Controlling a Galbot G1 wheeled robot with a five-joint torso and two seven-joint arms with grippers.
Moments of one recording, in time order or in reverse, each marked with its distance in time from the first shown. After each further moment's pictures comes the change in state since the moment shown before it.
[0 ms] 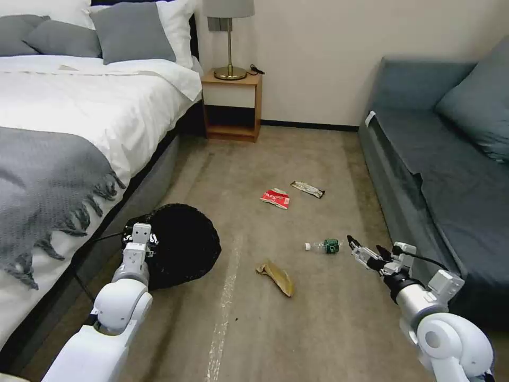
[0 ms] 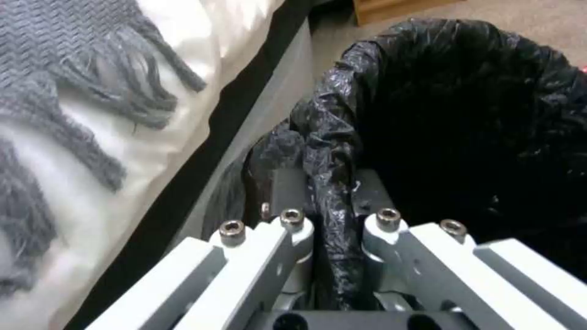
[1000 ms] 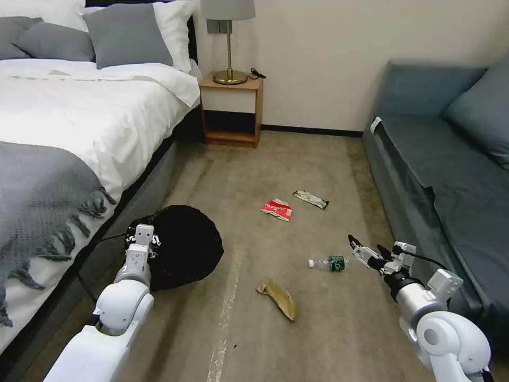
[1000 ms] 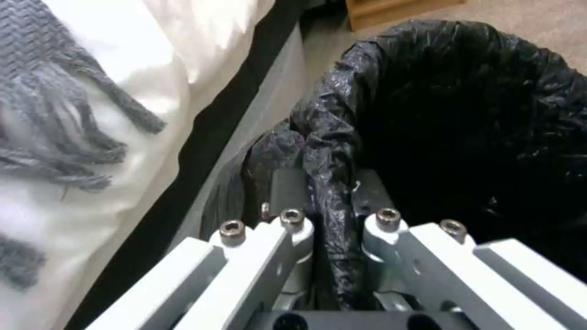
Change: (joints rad) left arm 0.002 0.003 0.013 0.012 0.009 -0.012 0.011; right arm 0.004 0.004 0.005 -0.019 -0.007 0.013 -0.014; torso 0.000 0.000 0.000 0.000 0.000
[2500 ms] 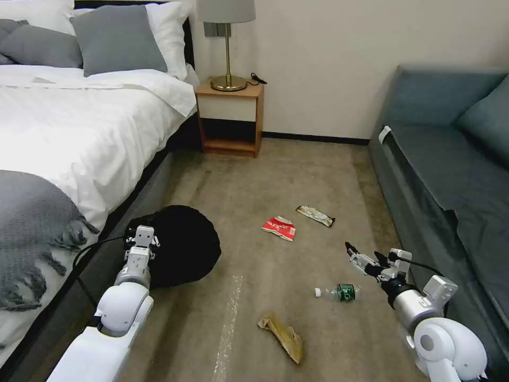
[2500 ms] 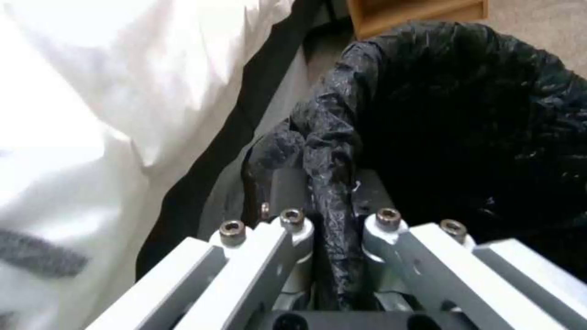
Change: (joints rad) left arm 0.004 -0.008 -0.009 0.035 0.062 -0.059 0.022; right arm -0.030 0.013 -0.019 -0.019 -0.063 -0.011 -0.040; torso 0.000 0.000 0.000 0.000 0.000
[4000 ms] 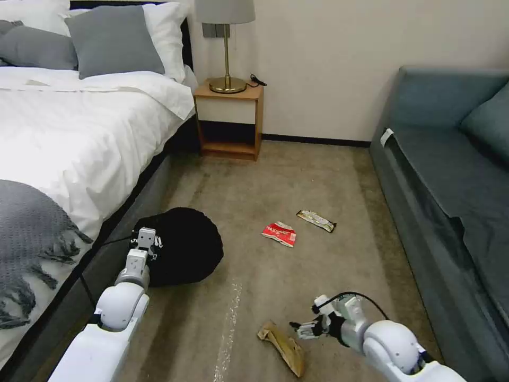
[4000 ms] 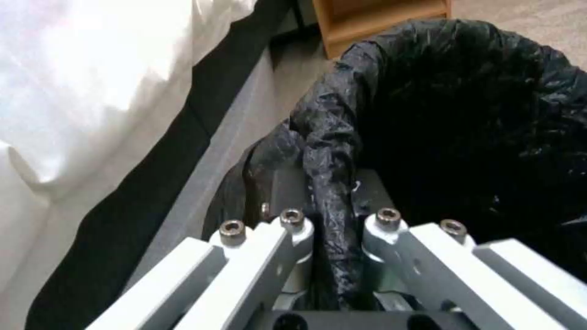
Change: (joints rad) left arm -0.030 -0.034 -0.030 0.135 0.006 -0.135 0.139; right arm 0.193 -0.398 -0.638 -0.244 -0.243 -0.151 -0.161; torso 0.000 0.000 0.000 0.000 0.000
